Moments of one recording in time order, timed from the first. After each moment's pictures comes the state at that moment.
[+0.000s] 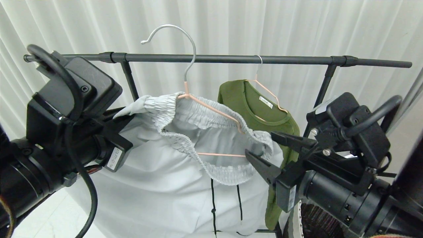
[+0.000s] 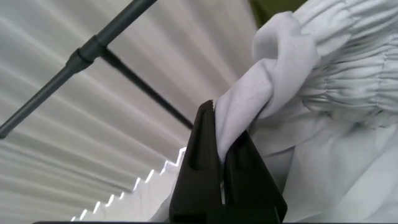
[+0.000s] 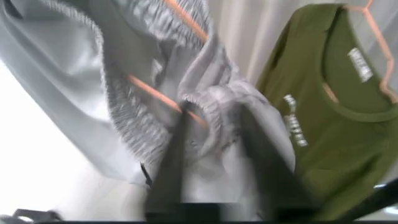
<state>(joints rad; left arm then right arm) -0.72 1.22 -0.75 -0.36 0.52 0.61 1.18 1.48 -0.73 -0.71 -0.46 -0.09</state>
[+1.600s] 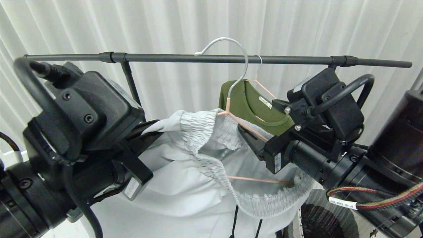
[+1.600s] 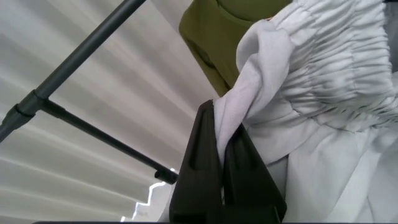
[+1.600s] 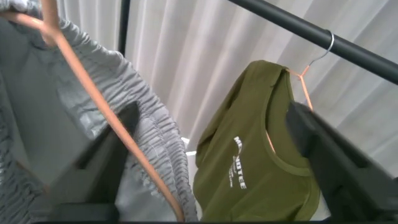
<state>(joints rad) -0.91 1.22 -0.74 -0.36 0.45 0.61 1.09 1.57 -0.80 -0.89 -0.42 -0.34</state>
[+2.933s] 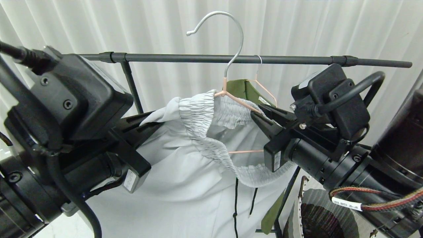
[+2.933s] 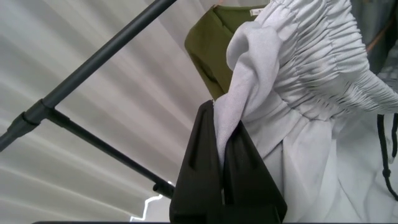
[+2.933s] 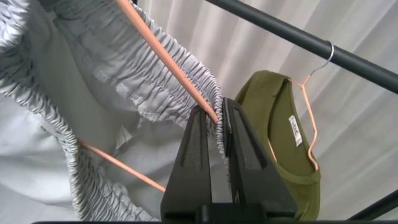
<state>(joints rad) -0.91 1.23 -0.74 -0.43 0.42 0.61 1.10 1.58 -0.79 -0.95 -0.39 -0.35</state>
